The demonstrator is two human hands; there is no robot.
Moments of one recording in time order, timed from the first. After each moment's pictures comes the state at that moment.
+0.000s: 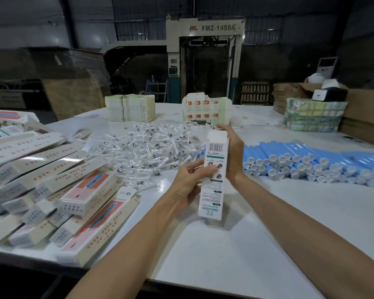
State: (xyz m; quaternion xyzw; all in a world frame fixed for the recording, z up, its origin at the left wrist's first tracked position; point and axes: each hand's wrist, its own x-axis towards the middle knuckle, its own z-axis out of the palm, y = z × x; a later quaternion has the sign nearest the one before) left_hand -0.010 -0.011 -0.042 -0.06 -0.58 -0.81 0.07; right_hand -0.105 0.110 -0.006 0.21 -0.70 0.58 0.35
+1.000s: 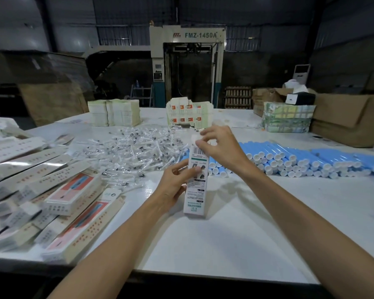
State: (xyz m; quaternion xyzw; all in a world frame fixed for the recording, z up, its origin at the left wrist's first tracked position) left_hand -0.008 -0.003 -0.046 -0.06 -0.62 -0.78 0.09; right_hand -0.066 0.163 0.050 0.34 -0.84 0.38 0.20
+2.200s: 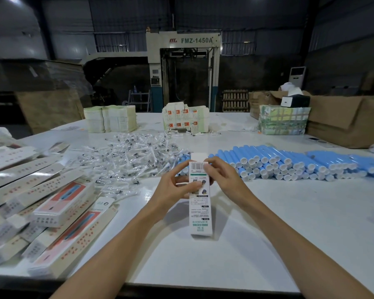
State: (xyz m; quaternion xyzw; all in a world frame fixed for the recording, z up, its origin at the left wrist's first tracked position) left_hand -0.003 0.002 -0.045 -0.12 -0.69 -0.70 0.11; right_hand -0.062 0.197 -0.024 0.37 -0.69 0.61 0.02
